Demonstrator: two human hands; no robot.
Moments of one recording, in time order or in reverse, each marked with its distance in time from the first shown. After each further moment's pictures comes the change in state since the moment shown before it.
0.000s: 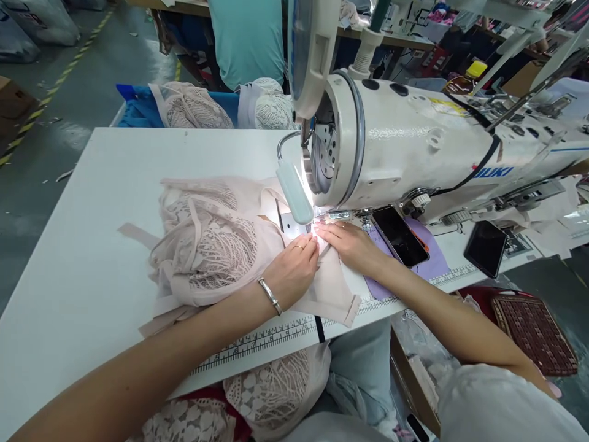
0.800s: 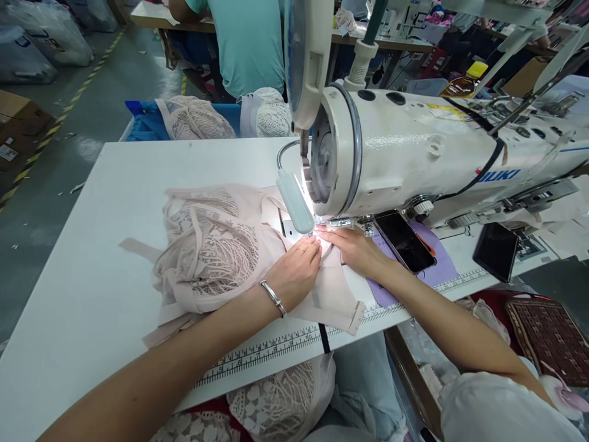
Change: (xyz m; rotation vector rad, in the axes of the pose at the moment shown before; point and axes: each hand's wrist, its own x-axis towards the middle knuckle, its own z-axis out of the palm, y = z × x) left_hand 0.004 -0.009 0.001 0.017 0.048 0.028; right_hand -0.001 0.013 0.011 0.175 0.010 0.117
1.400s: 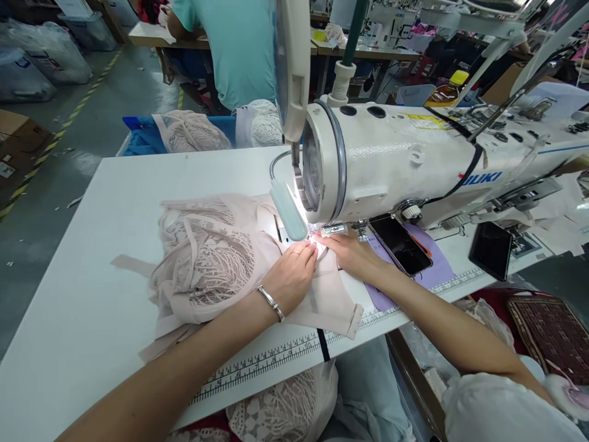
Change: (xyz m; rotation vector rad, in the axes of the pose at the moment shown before) left_hand 0.001 -0.004 0.003 -0.031 0.033 -0.032; right_hand 0.007 -0.016 -0.012 -0.024 -0.063 0.102
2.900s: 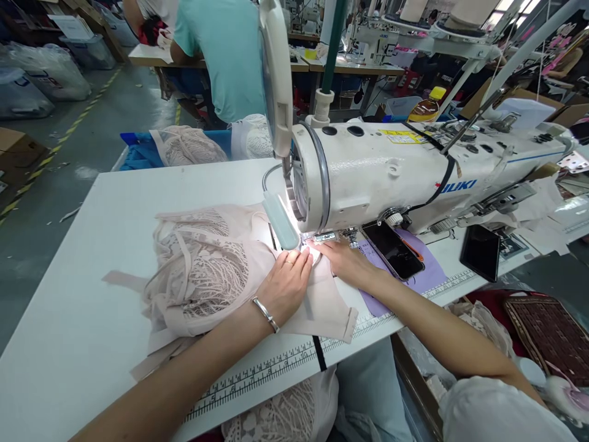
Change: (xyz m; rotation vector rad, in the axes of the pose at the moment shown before) left_hand -0.001 0.004 -0.006 0.257 0.025 0.015; right_hand 0.002 -0.006 -0.004 -0.002 -0.070 0.088
